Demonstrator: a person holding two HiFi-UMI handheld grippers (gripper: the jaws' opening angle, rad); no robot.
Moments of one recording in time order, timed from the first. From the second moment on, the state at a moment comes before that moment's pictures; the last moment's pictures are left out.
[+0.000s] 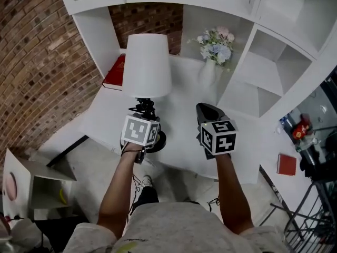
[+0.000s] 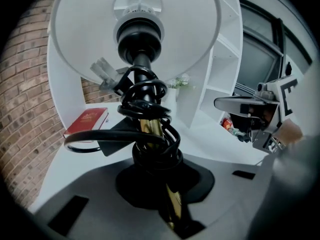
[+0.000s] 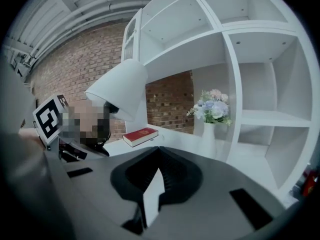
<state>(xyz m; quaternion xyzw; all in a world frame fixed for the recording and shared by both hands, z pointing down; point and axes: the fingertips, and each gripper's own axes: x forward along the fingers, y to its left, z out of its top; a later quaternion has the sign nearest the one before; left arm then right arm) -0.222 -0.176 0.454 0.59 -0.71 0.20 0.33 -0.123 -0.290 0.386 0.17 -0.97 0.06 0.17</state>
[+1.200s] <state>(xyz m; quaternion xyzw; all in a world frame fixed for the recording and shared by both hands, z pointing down) -0.312 -0.182 0.439 0.72 -0.58 0.26 0.29 -0.201 -0.259 0.339 0.35 -0.92 0.06 0.15</state>
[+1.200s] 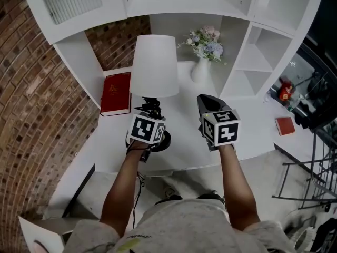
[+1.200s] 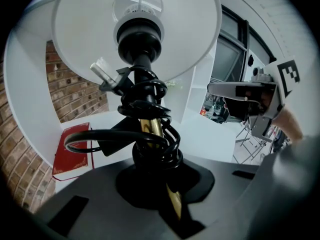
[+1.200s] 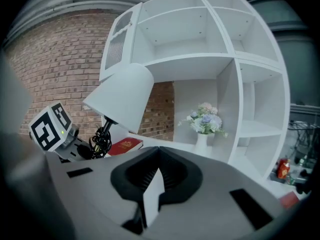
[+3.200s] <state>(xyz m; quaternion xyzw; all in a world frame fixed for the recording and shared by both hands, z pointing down) -0.327 -0.300 0.473 0.78 -0.55 0.23 0.19 -0.222 -0.308 0.384 0.38 -0.91 0.06 0.17</state>
